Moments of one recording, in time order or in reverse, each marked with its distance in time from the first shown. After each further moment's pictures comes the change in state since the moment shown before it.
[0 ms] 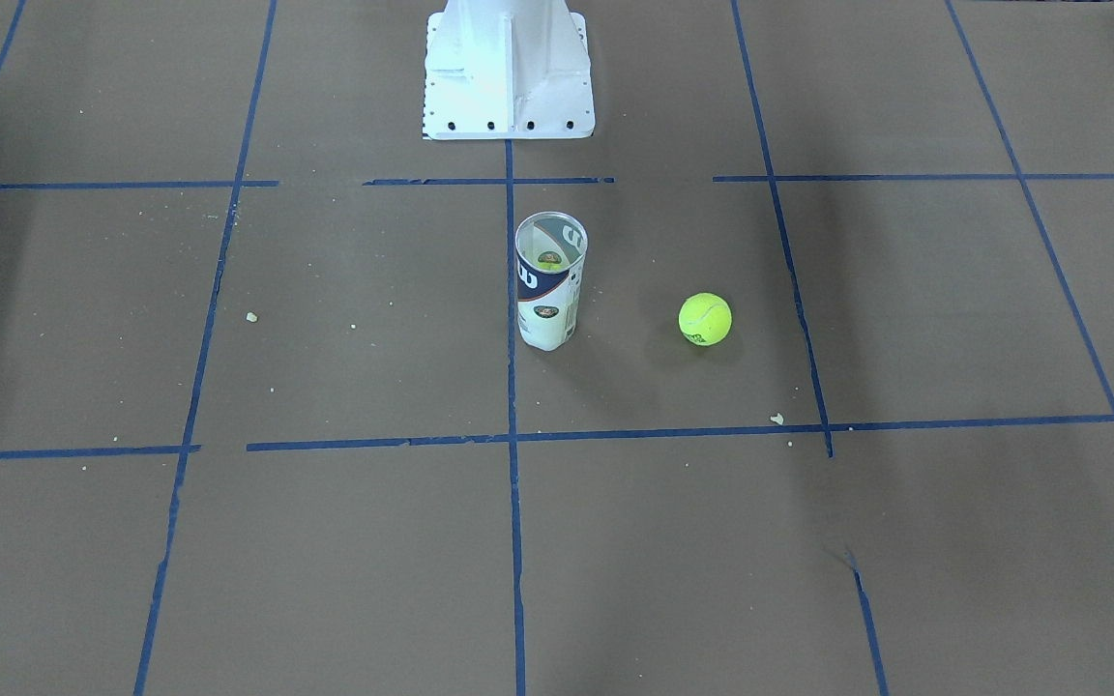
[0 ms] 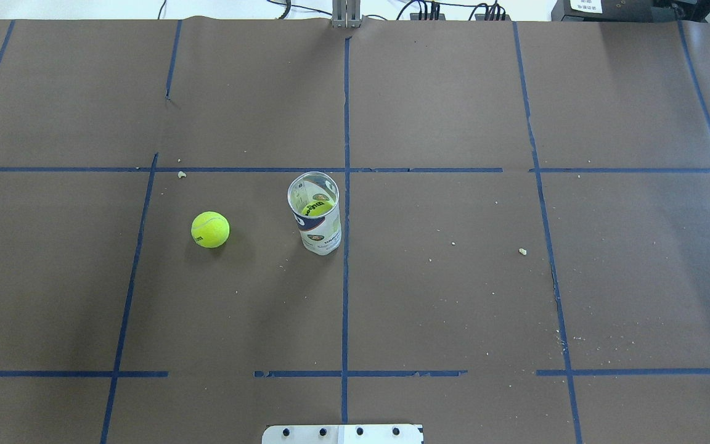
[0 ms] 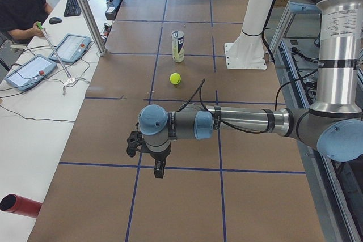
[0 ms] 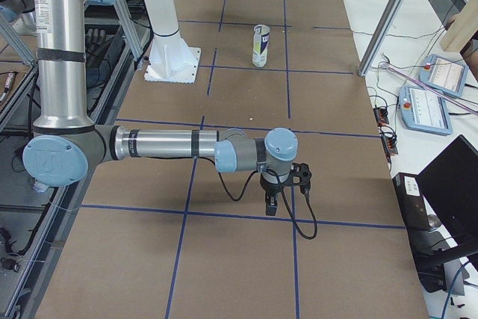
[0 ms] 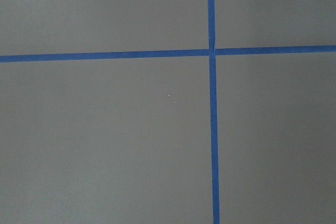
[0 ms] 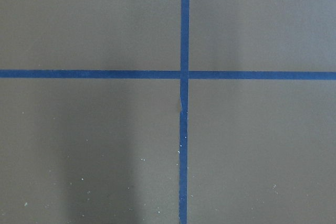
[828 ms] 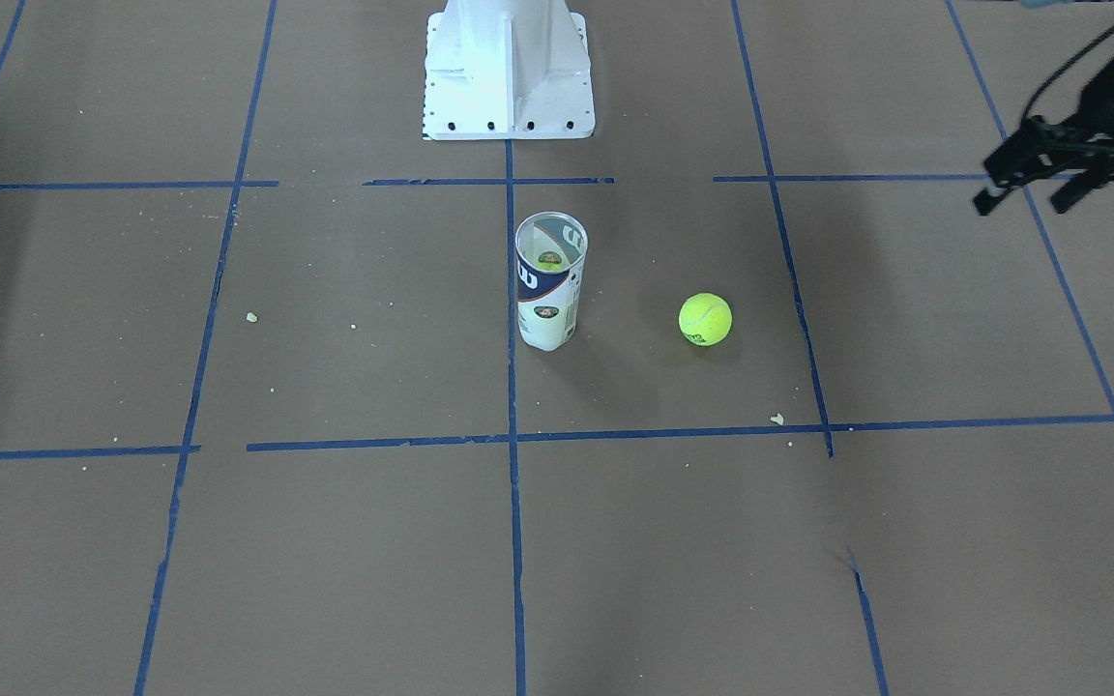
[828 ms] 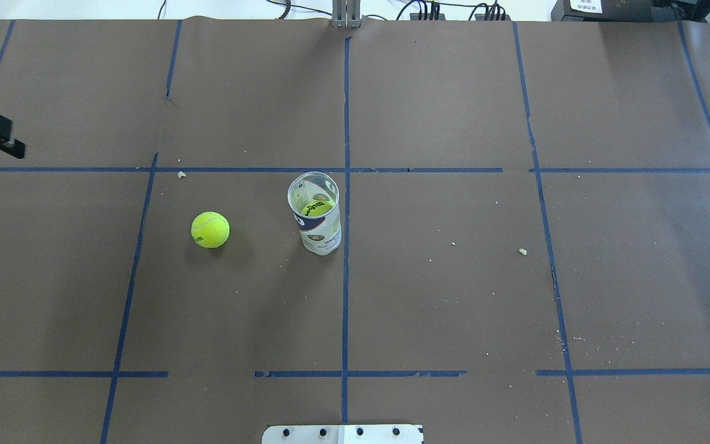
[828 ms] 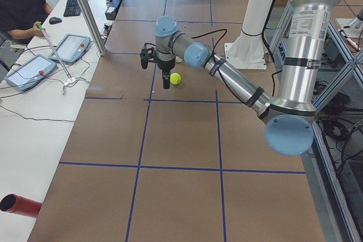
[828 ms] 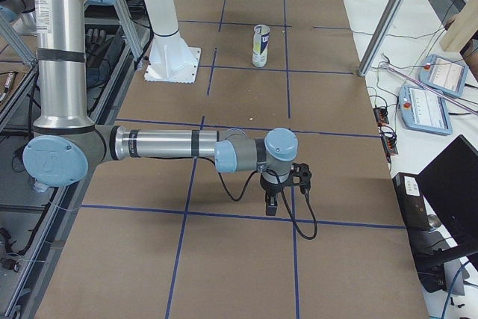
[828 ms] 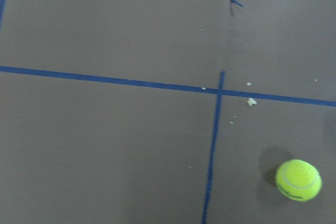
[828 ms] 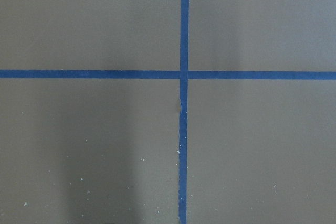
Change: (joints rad) left arm 0.510 -0.180 -0.422 -0.003 0.014 -0.877; right arm 0.000 0.000 0.000 0.000 0.000 0.000
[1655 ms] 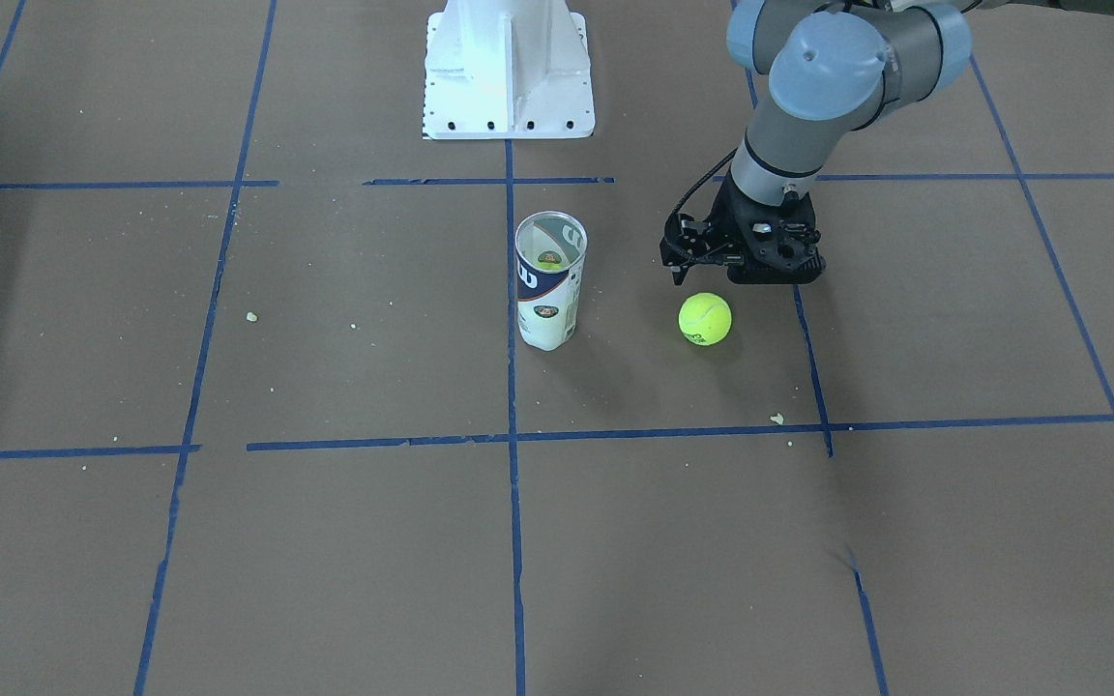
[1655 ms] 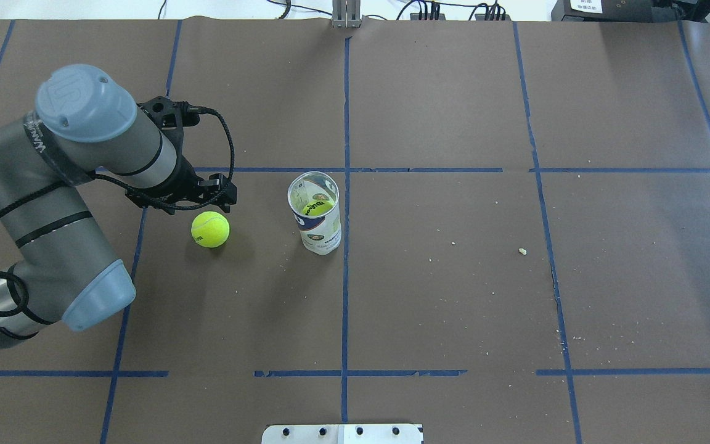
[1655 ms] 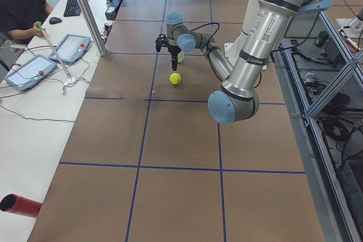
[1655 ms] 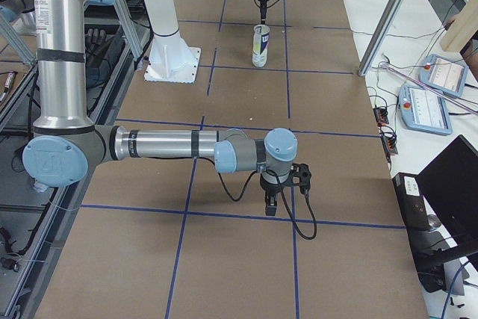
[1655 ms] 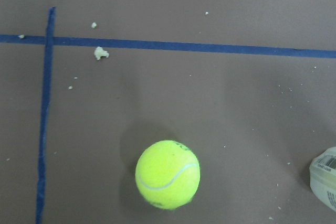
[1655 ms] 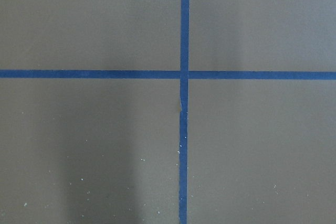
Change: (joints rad) left arm 0.407 -0.291 0.279 -0.111 0.312 -0.233; right arm 0.000 0.000 0.000 0.000 0.000 0.000
